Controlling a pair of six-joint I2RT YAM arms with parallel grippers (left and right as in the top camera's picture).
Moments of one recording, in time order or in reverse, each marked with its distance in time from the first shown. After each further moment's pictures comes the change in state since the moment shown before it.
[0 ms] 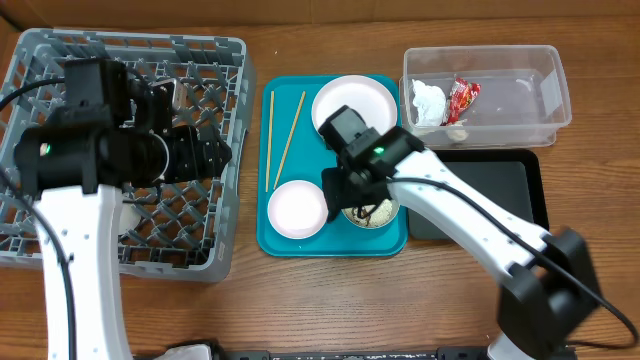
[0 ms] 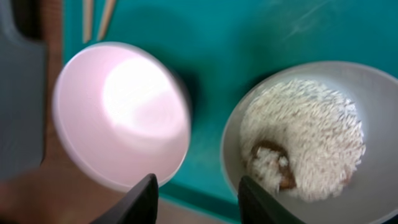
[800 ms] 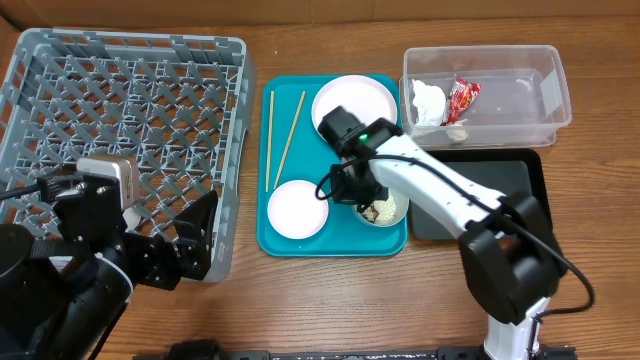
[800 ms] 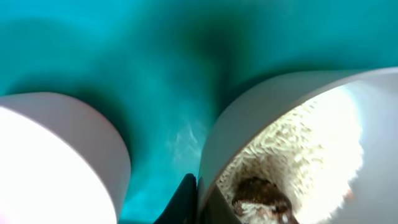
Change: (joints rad) left arm 0.000 -0.472 0.063 0.096 -0.002 0.040; right arm -0.052 0.142 0.045 -0.060 0.037 0.113
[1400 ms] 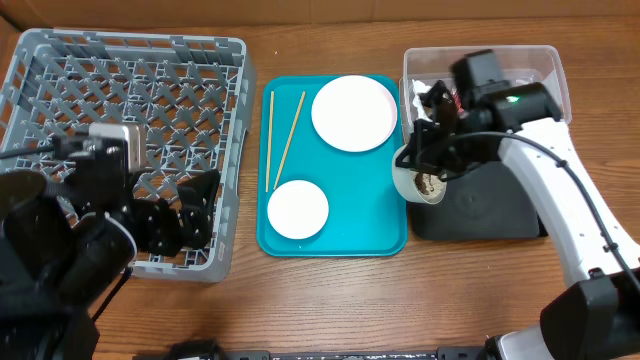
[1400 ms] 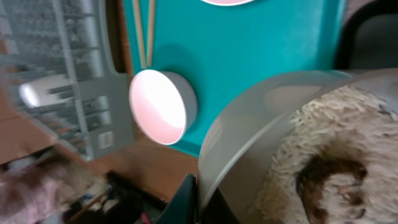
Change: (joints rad) left arm 0.000 0.100 0.000 -0.002 -0.002 0.000; right arm -0.432 -0.310 -0.014 -0.161 -0.517 -0.318
